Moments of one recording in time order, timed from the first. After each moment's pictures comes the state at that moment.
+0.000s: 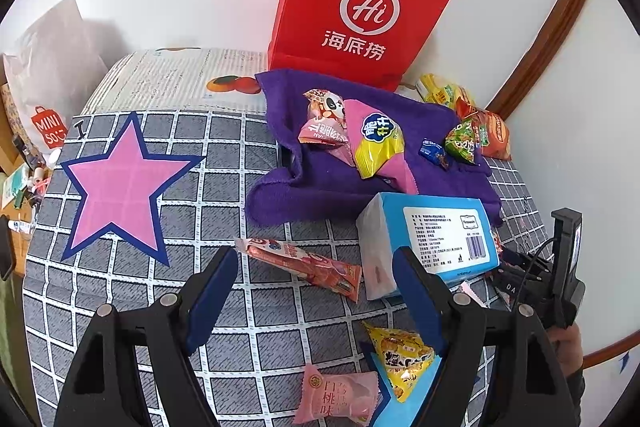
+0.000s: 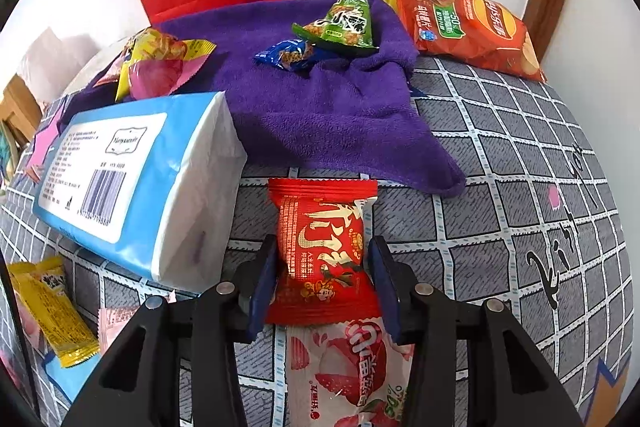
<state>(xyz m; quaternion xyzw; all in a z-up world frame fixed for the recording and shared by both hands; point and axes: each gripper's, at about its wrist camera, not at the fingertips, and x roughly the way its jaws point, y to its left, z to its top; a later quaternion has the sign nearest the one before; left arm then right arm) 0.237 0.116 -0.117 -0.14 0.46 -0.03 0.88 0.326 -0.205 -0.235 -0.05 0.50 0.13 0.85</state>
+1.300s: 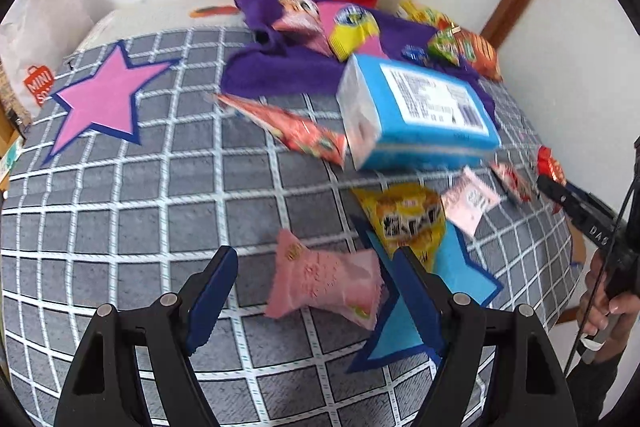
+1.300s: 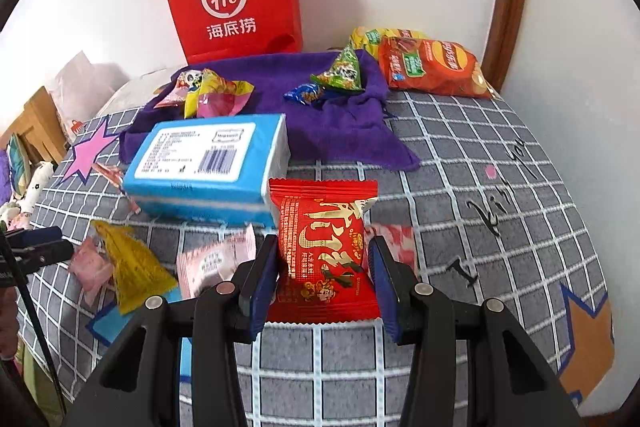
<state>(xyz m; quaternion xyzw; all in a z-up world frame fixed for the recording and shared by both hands) 0.170 0.074 -0.173 -0.10 0.52 -0.06 0.85 0.221 -0.219 -0.172 -0.03 0.44 0.11 0.89</state>
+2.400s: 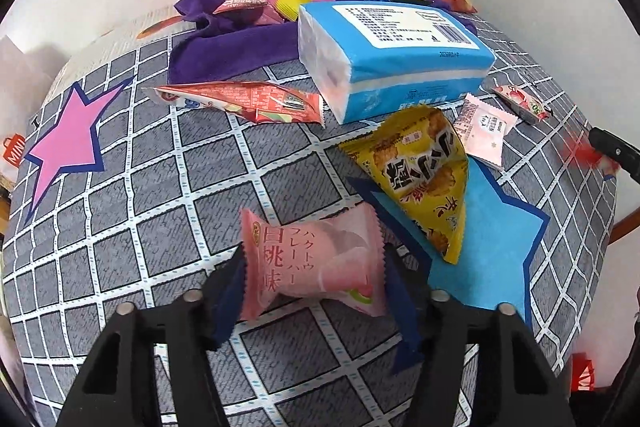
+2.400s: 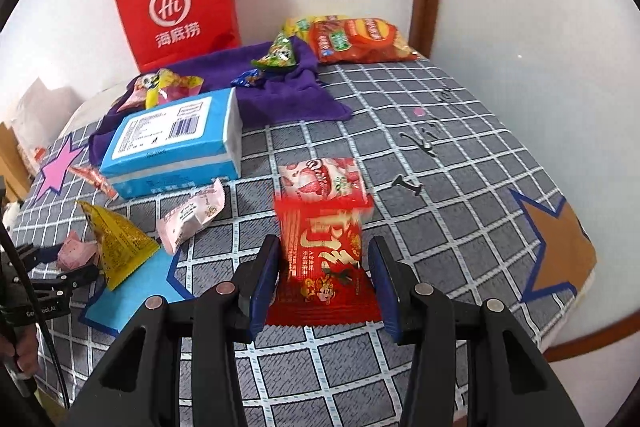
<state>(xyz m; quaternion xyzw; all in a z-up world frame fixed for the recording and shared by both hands) 0.169 0.050 -0.203 0.03 0.52 -0.10 0.85 0.157 -0.235 -0.170 0.02 0.44 -0.01 0.90</state>
